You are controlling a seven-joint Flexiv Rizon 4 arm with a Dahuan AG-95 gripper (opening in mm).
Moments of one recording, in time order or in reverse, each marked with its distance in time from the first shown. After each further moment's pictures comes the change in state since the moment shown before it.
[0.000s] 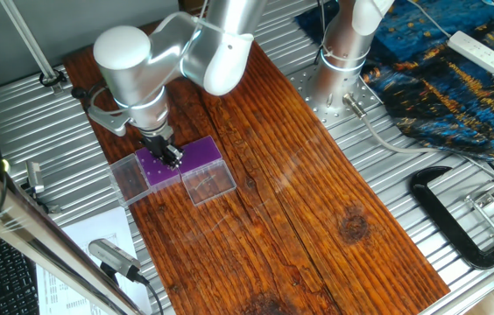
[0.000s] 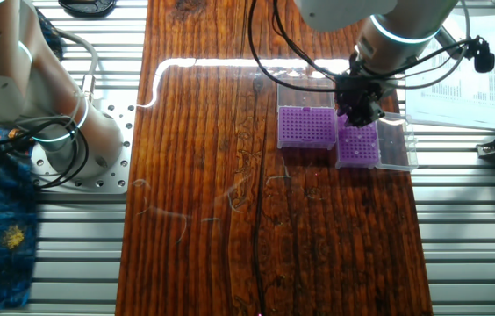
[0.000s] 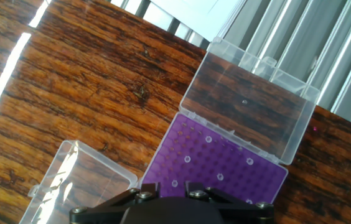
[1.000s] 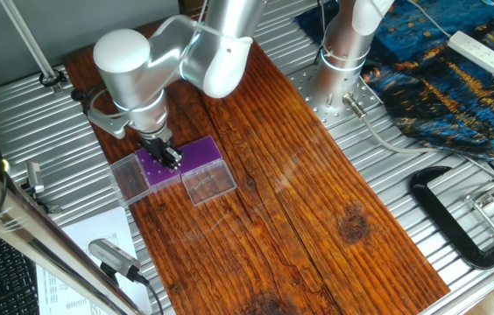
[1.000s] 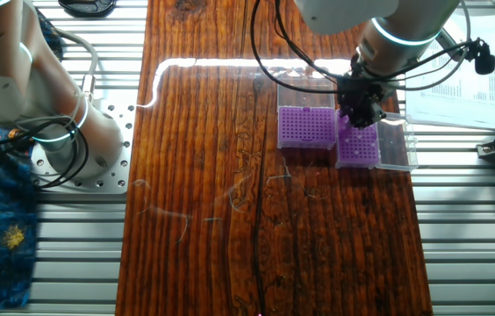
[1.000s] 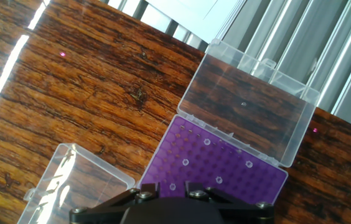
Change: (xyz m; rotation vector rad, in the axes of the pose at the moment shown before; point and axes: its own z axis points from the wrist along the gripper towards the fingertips) arm -0.005 -0.002 0.007 0.006 -0.007 0.005
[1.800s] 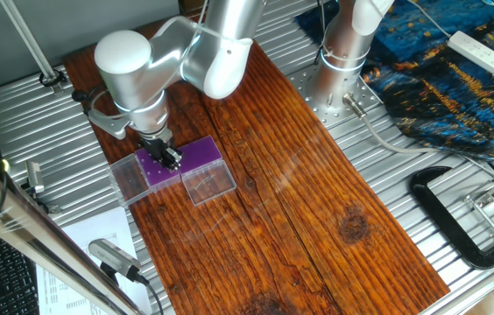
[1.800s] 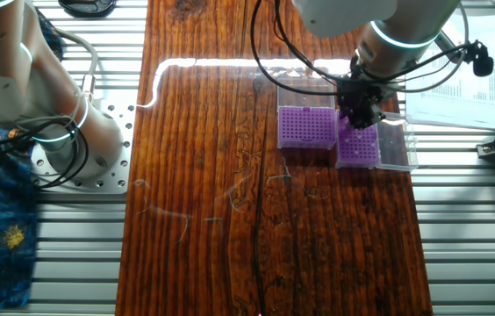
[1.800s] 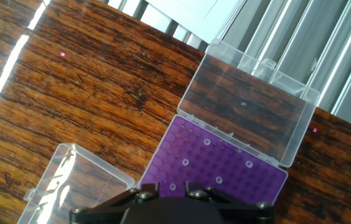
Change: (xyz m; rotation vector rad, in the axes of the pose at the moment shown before) arm 0.000 0.000 0.003 0.001 -0.002 -0.006
